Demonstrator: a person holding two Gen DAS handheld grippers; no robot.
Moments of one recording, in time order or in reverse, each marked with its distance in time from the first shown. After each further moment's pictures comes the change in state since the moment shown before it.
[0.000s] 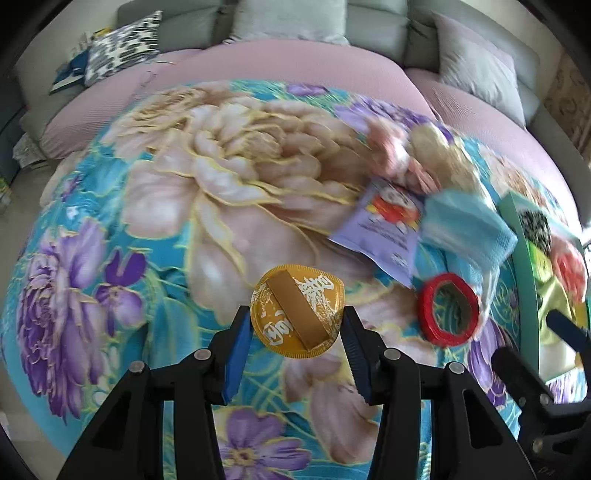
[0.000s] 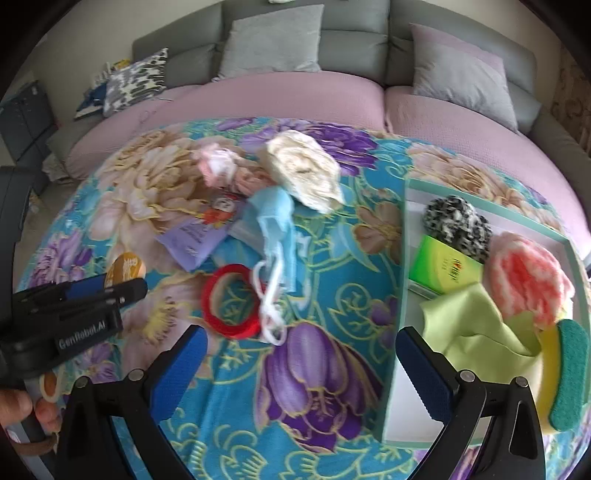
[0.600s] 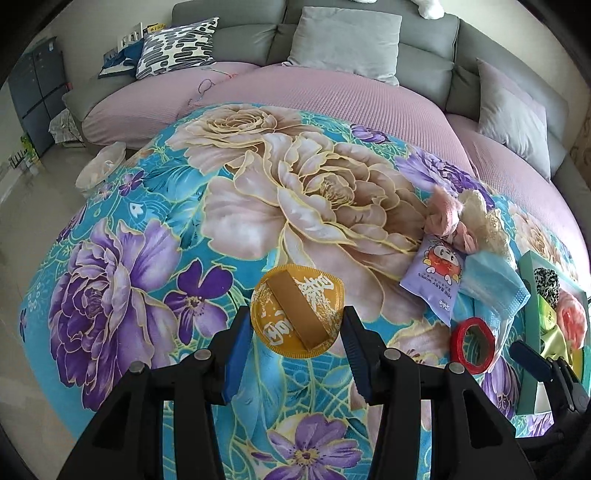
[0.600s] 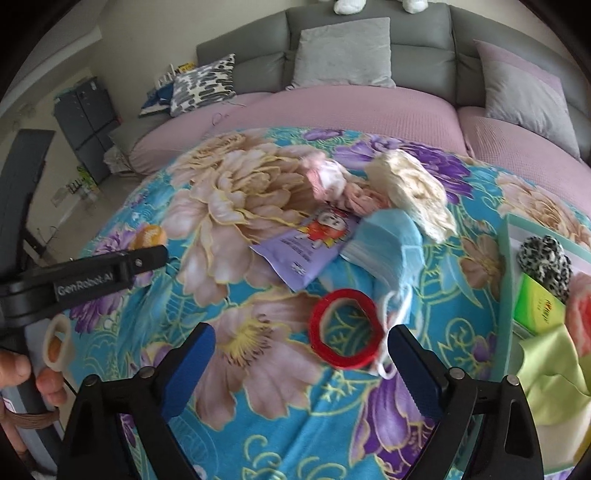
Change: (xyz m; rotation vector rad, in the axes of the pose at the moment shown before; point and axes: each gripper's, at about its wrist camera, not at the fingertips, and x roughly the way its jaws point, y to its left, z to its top) left arm -0.024 0.053 0.004 -0.132 -0.087 0.052; right arm 0.013 0.046 0.005 -0.097 -0.058 0.227
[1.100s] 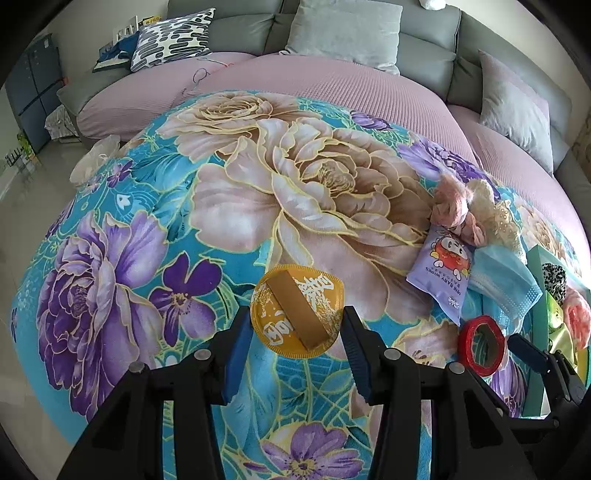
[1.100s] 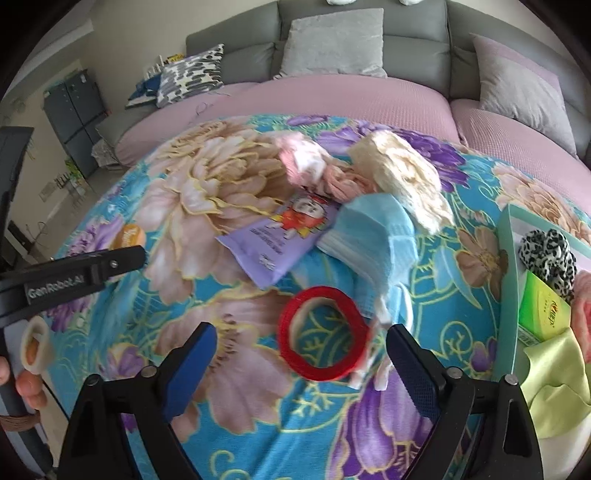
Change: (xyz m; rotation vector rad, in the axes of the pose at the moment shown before) left arm 0.020 -0.005 -0.002 0.005 0.035 -0.002; right arm 0.025 -0.019 -0.002 0.007 0.052 -0.067
